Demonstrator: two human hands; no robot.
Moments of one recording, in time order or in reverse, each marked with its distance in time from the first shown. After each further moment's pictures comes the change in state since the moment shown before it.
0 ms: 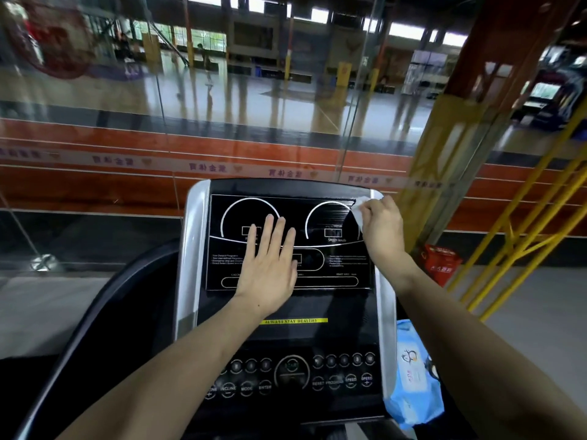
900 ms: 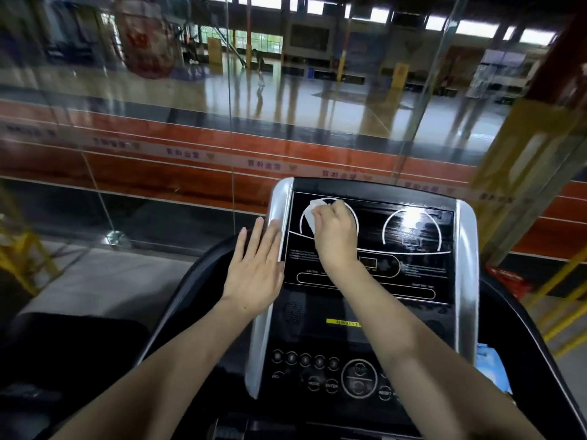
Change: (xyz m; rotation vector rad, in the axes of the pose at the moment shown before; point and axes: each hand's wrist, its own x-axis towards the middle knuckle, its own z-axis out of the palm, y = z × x) left_hand -0.078 -0.134 -0.001 0.068 0.005 -0.155; right_hand -0.060 -0.207 0.096 0.170 -0.199 -0.162
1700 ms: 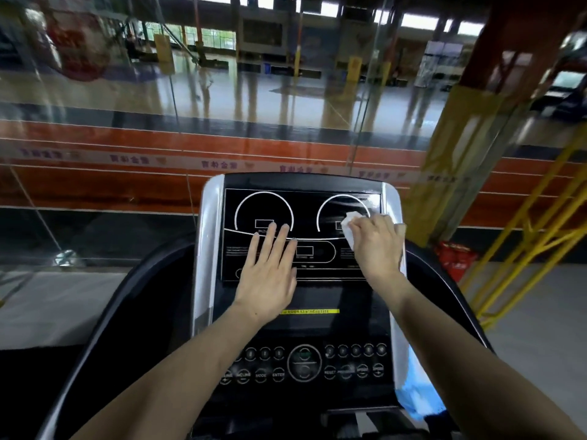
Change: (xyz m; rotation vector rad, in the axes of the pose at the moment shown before) left_hand 0.021 0.125 -0.011 -0.075 -0.042 0.174; right_hand -0.051 0.169 -0.107 -0.478 0.201 0.059
